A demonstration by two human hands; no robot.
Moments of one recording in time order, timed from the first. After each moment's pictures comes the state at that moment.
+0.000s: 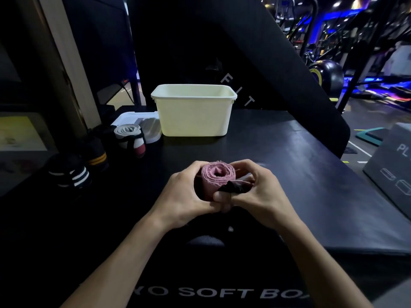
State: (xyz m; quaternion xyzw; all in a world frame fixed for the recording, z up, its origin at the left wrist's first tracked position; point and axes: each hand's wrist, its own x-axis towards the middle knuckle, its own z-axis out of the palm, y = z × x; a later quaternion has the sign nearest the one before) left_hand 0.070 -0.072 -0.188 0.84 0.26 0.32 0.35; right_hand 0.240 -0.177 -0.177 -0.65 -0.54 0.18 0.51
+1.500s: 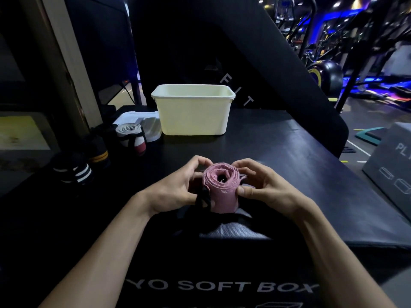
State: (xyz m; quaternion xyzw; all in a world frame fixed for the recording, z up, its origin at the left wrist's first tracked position) left_hand 0.064 -0.044 -0.188 0.79 0.14 0.16 0.57; right_hand 0.300 -0.174 -0.198 -0.49 -0.61 0.39 0.48
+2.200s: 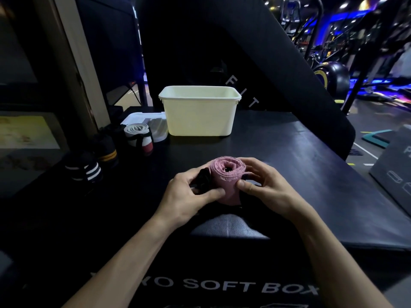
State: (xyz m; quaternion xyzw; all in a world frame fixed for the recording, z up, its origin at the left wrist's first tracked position) left_hand 0.068 -0.074 -0.213 0.76 0.25 0.38 0.46; right_hand 0.286 -0.166 -0.201 -0.54 -0.63 0.26 0.50
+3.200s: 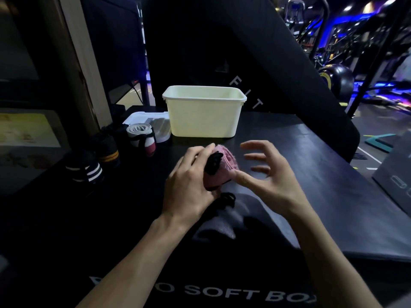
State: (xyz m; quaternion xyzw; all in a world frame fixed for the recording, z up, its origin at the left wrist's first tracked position) left_hand 0.078 -0.076 -0.193 0.82 0.32 0.46 0.08; right_hand 0.245 -0.168 -0.163 -0.59 -0.58 0.11 0.55
